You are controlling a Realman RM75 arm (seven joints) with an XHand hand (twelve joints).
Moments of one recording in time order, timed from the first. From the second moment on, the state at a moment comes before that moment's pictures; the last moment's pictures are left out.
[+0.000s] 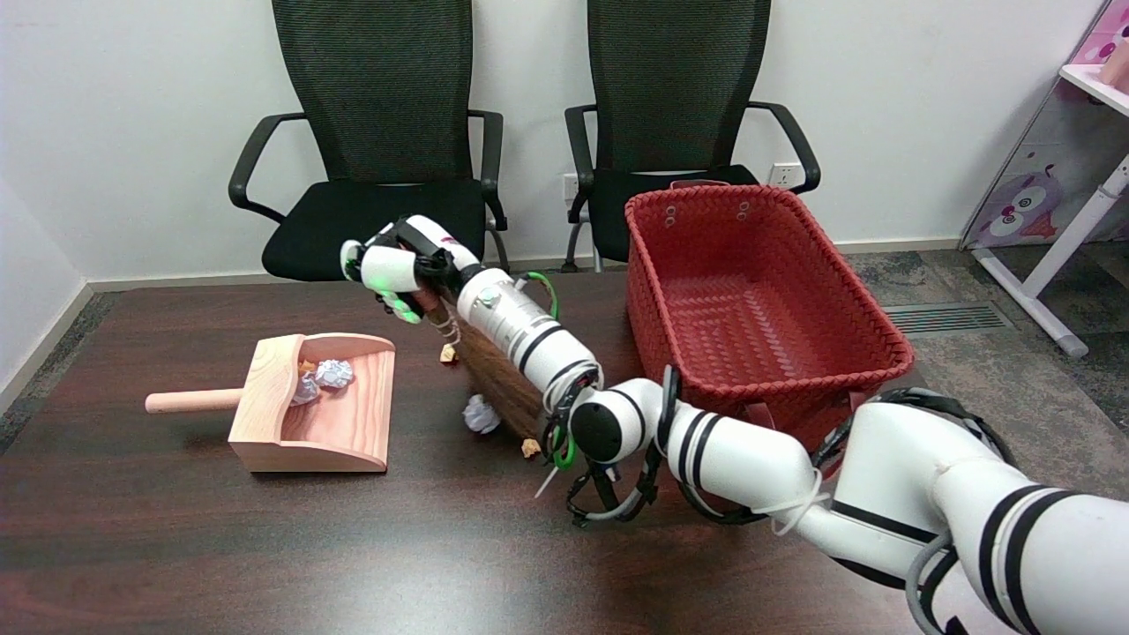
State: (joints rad) arm 0.72 -1.51 0.60 -0.76 1.12 -0.46 -2.26
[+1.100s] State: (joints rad) arm 0.80 -1.60 0.54 -0.74 1.23 -0.51 -1.85
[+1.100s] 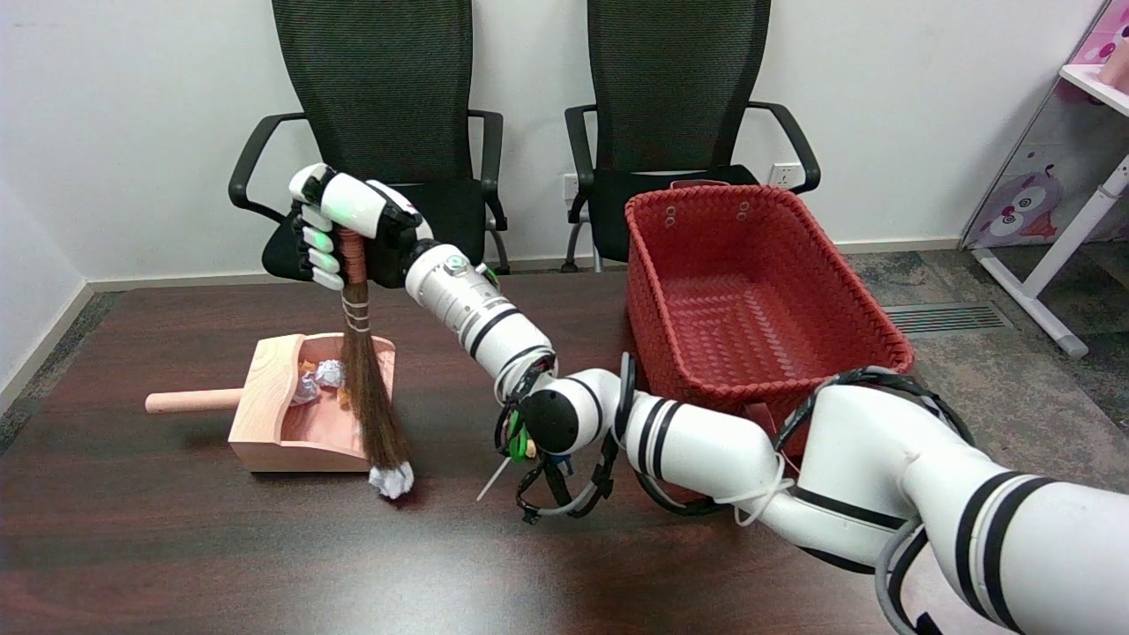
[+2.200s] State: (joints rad) arm 0.74 -1.45 0.55 -1.10 1.27 -0.54 -2.10
